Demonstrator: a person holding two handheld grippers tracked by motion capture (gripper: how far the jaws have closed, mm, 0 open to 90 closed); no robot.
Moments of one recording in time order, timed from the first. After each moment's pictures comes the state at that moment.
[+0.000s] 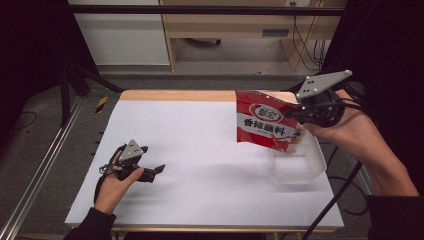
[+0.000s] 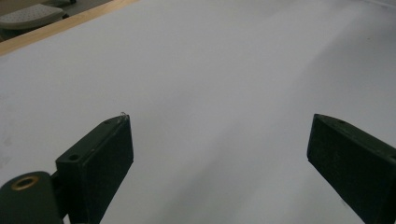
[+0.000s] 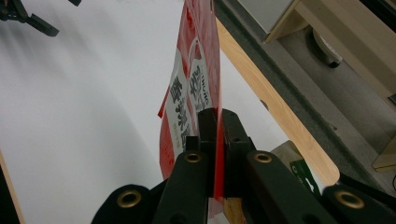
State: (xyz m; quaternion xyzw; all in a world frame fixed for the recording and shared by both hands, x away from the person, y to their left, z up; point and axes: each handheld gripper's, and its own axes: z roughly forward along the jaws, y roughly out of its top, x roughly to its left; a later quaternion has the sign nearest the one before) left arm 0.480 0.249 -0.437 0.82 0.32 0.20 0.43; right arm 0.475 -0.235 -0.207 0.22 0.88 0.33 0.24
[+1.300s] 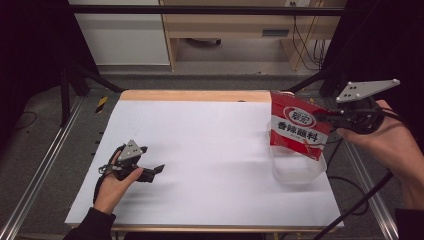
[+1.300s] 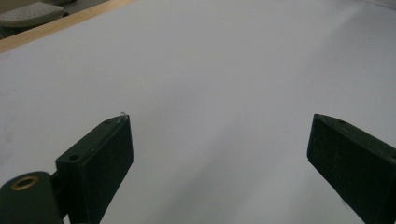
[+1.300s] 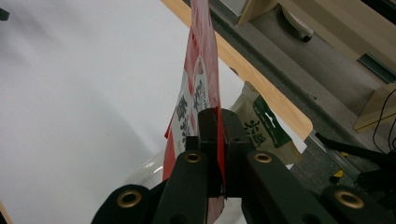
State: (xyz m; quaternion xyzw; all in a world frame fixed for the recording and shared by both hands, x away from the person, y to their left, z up) left arm 0.479 0.251 -0.437 0.82 0.32 0.20 0.43; right arm 0.463 -0.307 -0.219 0.30 0.86 0.33 0.26
